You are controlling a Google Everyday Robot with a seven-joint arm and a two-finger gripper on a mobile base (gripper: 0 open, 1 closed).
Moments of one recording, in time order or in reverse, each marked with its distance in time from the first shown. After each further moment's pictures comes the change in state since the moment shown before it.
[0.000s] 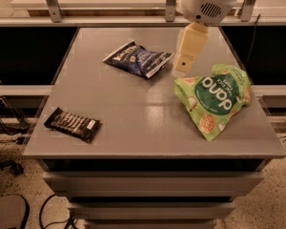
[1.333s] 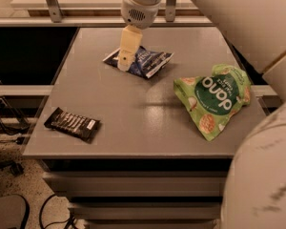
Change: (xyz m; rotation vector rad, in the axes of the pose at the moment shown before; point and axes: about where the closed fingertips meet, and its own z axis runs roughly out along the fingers) arm -0.090 -0.051 0.103 -0.040 0.067 0.099
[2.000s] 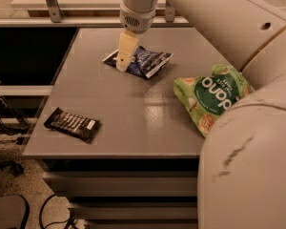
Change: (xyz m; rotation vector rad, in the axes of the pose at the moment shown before) arm 0.000 -0.026 0.036 0.038 0.054 0.101
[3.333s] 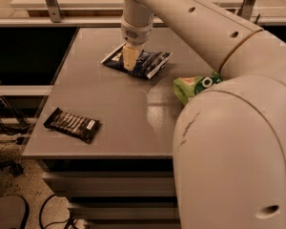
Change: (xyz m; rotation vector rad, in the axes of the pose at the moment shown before) arm 0.008 -0.015 0.061 -0.047 0.059 0.018
